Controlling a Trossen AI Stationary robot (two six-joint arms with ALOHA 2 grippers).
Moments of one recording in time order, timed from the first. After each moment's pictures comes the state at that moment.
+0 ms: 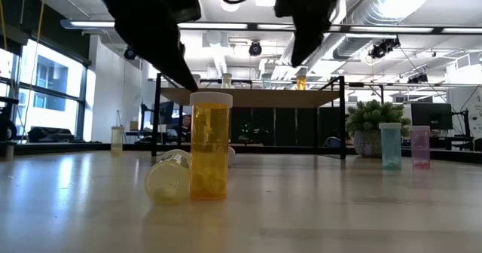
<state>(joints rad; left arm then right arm) -0.03 1.44 0.87 -0.32 -0.26 -0.15 -0.19 1.57 1.42 -0.95 0.05 0.02</state>
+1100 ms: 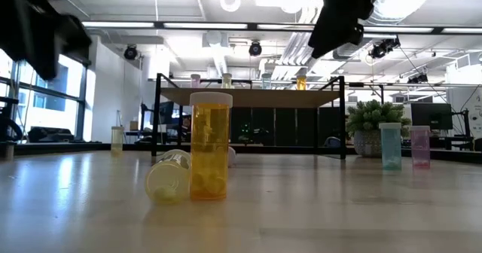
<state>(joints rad) -0.51 1.34 0.87 -0.66 -0.19 -0.76 0.14 1.35 1.08 -0.63 0.21 0.49</state>
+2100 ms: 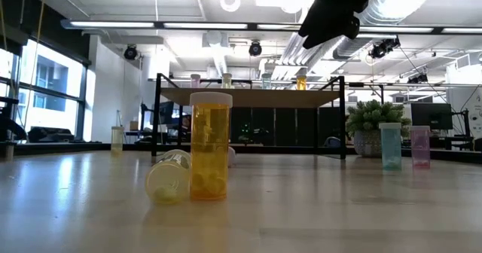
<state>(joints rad) -0.95 1.21 0.85 -0.68 -0.25 -1.32 0.18 1.35 1.08 -0.56 0.28 0.50</state>
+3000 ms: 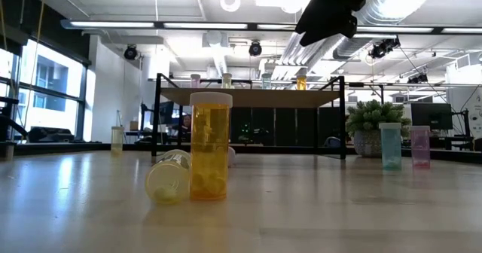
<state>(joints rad) -1.17 1.54 0.77 -0.62 -0.46 -1.77 0.18 1.35 1.08 -0.53 0.28 0.49</state>
